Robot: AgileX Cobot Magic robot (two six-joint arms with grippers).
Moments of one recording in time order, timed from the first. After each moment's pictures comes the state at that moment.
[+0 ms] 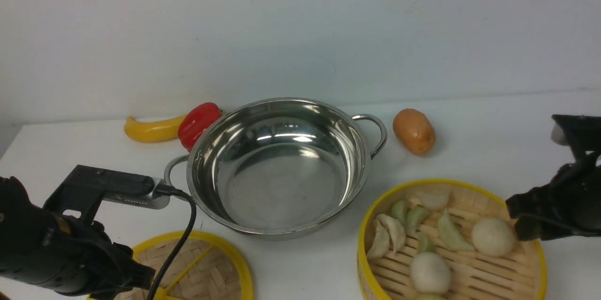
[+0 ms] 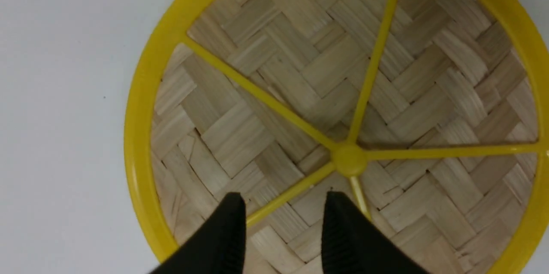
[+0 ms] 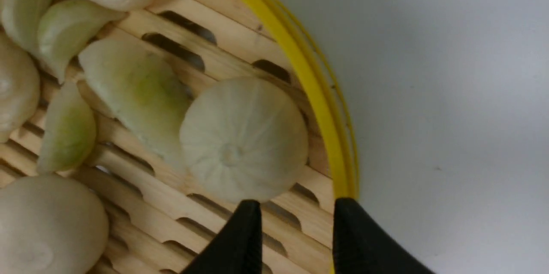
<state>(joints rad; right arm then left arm) 0.13 1.55 -0.88 0.28 0.83 -0.10 -0.09 1.27 -0.69 -0.07 0.69 0.13</state>
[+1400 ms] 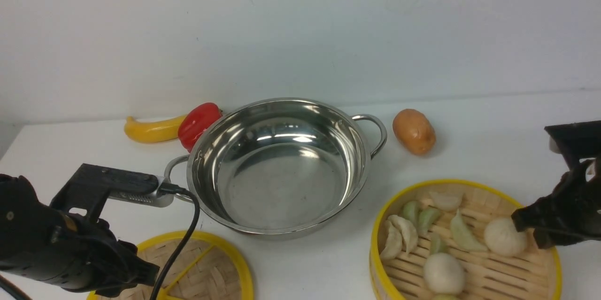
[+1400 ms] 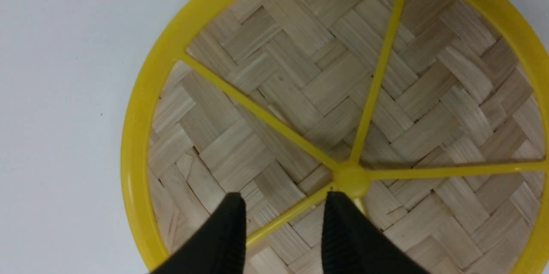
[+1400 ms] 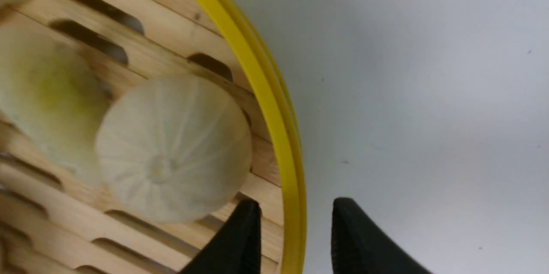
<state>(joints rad) 0.16 1.61 -0.89 -0.03 0.83 0.11 -0.09 1.31 -0.69 -0.08 0.66 0.13</state>
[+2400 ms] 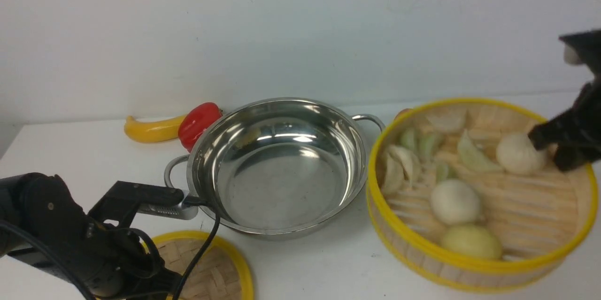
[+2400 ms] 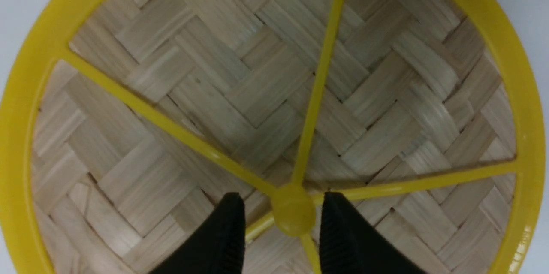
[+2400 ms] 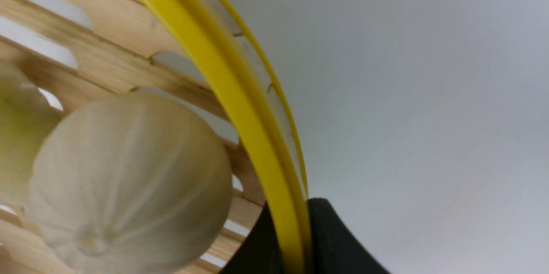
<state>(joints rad) 0.17 1.54 -1.31 0.02 1.24 0.01 -0.09 1.48 -0.69 -0.25 0.61 0.29</state>
